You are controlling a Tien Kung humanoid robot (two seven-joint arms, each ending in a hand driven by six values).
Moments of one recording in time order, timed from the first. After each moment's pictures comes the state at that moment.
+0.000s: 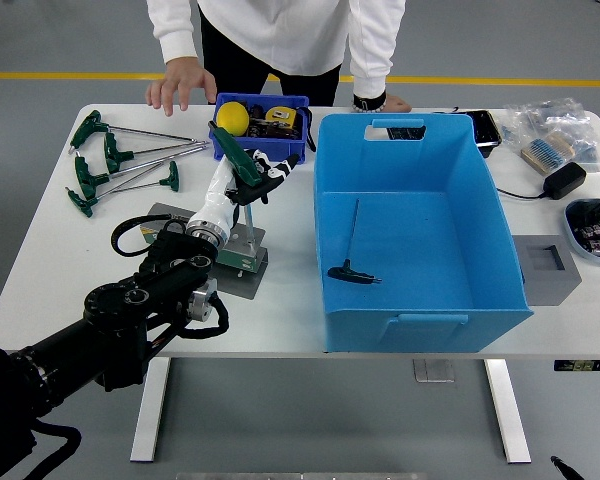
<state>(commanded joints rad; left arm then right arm) -0.74 0.00 -0.55 -0.79 0.57 0.43 -0.33 0.22 -0.19 0.14 0.28 -0.04 -0.28 -0.01</state>
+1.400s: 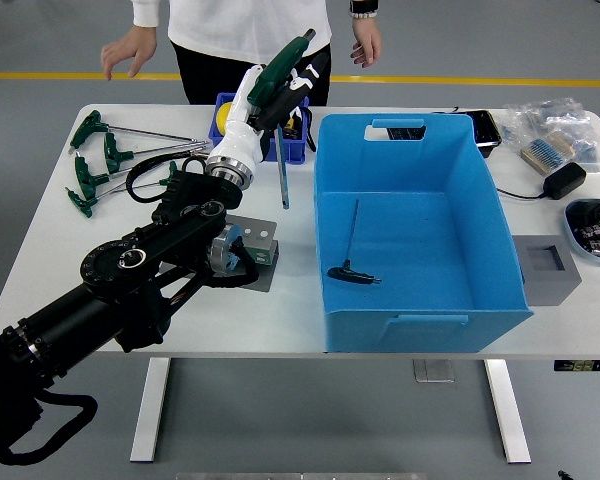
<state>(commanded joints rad) -0.83 0.00 -0.70 -1.05 0.62 0.48 -0.25 0.18 -0.19 0.15 0.26 -0.05 -0.28 -0.02</state>
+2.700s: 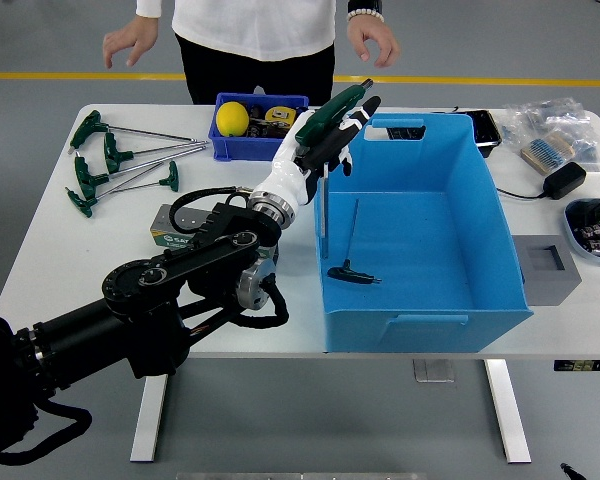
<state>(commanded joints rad) -0.85 0.00 -0.47 -1.15 0.36 0.53 -0.26 0.20 -0.19 0.18 0.26 -0.08 -0.29 -0.03</state>
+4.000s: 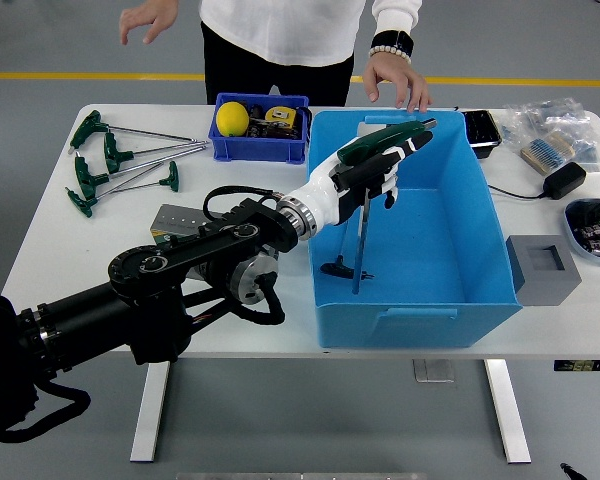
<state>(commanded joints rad) -0.94 0.00 -0.37 -1.06 0.27 0.23 -0.14 0.20 -0.20 0.20 0.27 -0.14 -0.29 -0.04</state>
